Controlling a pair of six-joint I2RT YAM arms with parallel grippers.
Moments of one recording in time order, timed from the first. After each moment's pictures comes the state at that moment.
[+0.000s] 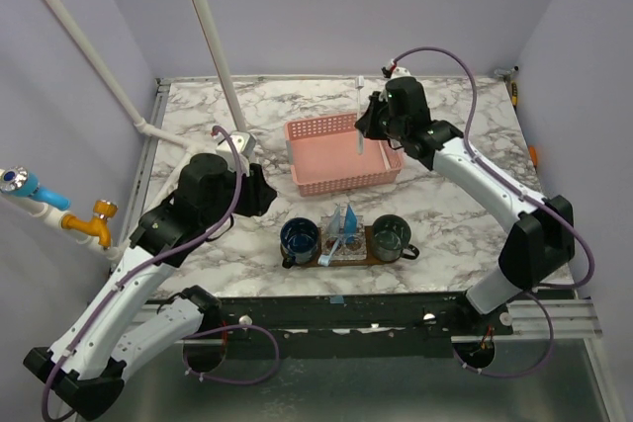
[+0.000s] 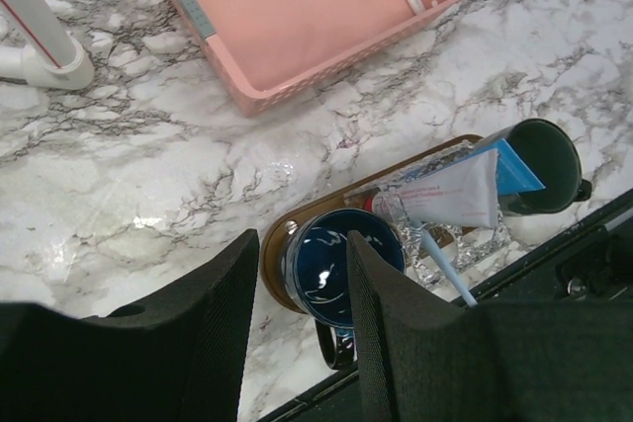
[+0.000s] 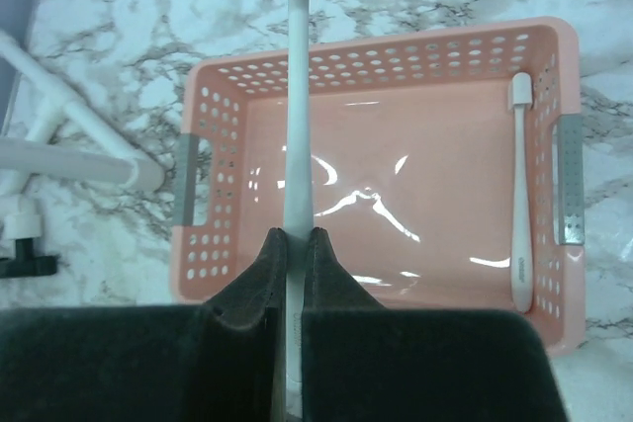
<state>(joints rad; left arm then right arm) -0.57 0.80 0.98 -0.68 0.02 -0.34 0.53 1.63 1.41 -0.31 0.09 0.41</state>
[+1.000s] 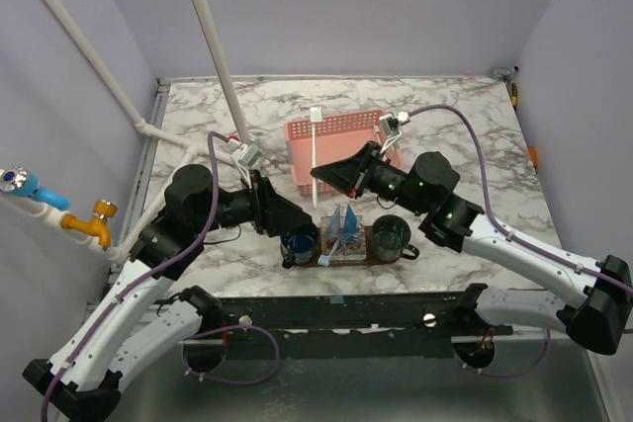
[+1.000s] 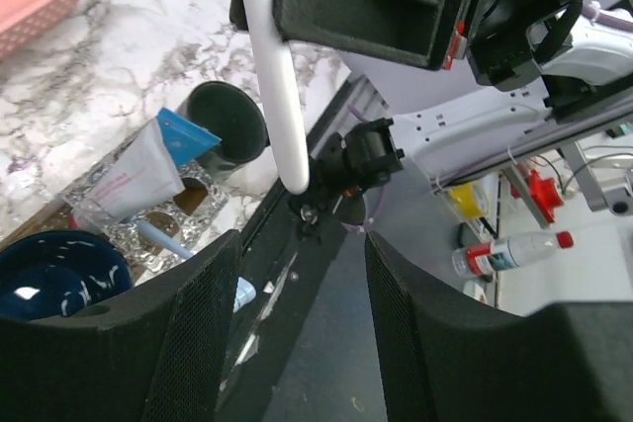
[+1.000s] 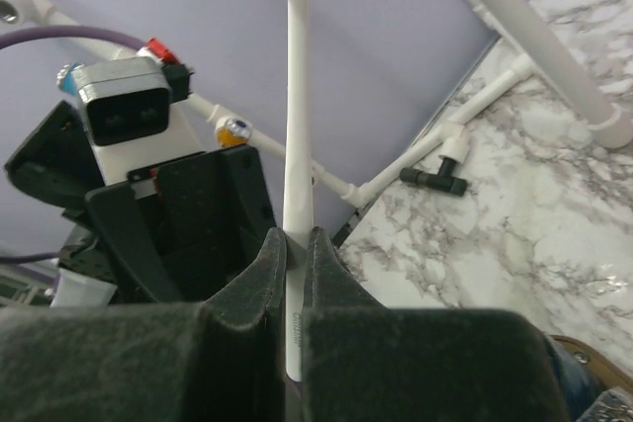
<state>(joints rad) -0.57 0.70 0.87 -0.36 0.62 -0.63 0.87 1.12 0.89 0.33 -0.17 0.83</state>
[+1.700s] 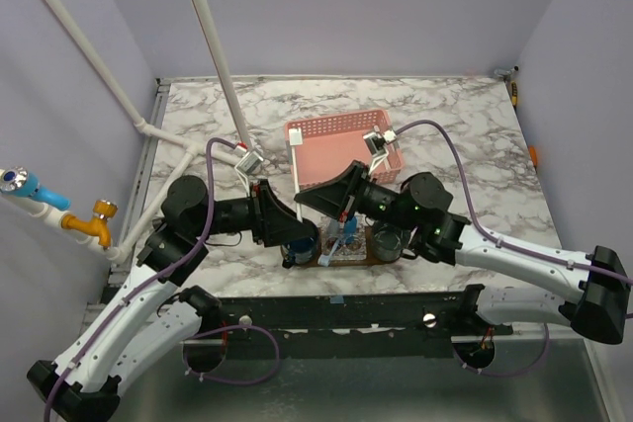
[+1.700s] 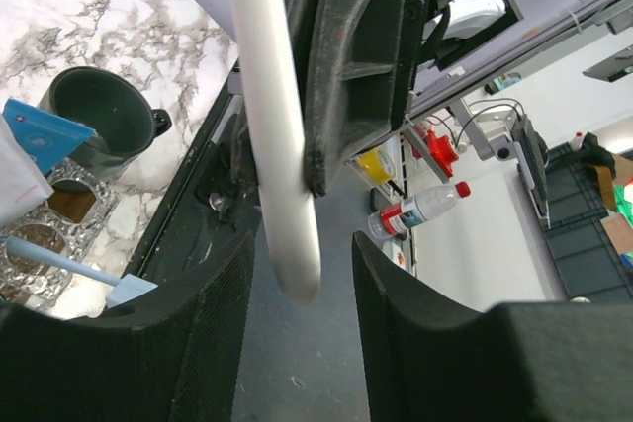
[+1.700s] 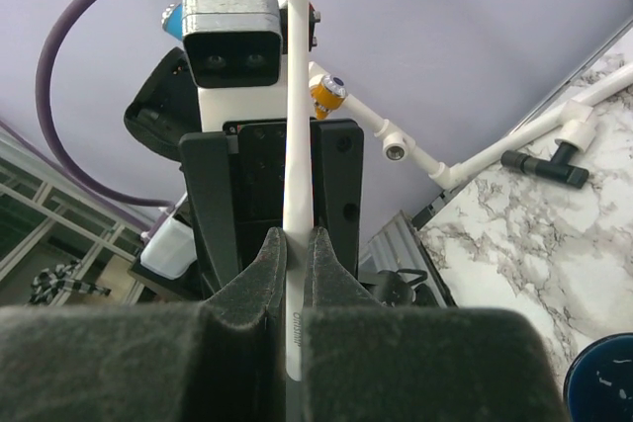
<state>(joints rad) -0.57 0.66 0.74 -0.08 0.86 -0.84 1.04 1.14 0.82 0.55 -0.18 0.89</state>
